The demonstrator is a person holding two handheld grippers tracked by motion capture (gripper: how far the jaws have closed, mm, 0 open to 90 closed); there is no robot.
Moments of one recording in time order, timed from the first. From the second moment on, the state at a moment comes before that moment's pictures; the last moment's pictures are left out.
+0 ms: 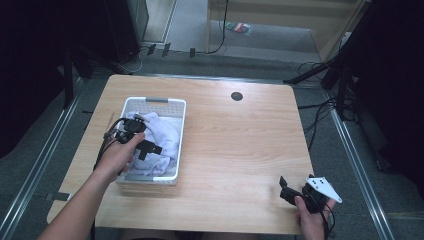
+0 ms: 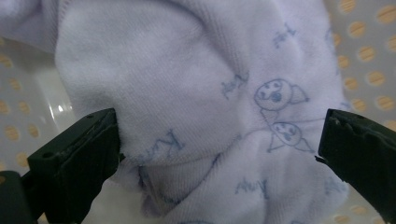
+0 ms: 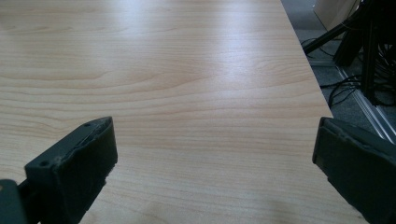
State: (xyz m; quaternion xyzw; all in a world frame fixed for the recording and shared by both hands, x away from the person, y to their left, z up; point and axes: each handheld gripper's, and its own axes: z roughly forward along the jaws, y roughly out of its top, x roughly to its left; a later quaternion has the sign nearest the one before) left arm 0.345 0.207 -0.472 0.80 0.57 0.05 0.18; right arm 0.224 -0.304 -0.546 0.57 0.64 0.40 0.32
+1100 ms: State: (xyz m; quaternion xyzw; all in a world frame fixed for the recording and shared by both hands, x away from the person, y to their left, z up) left arm 0.366 0.180 -0.512 0.81 0.58 0.07 0.05; right arm 0.227 -0.303 -0.547 0.58 0.64 0.40 0.31
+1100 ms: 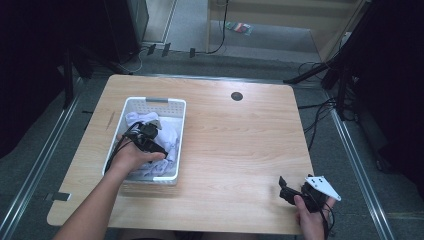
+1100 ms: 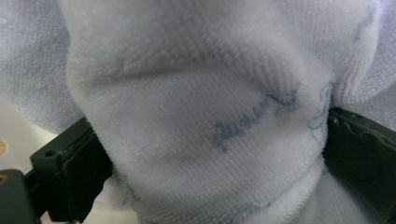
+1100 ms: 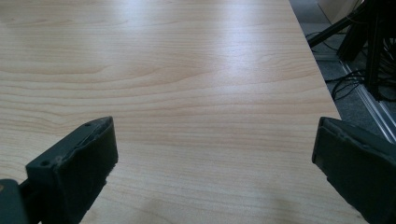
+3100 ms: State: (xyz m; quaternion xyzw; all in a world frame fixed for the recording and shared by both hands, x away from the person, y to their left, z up) left arm 0.377 0.214 -0.412 0.79 0.60 0.06 0.11; right arm 0.227 -0.302 -0.547 0.57 0.65 0.39 0.32
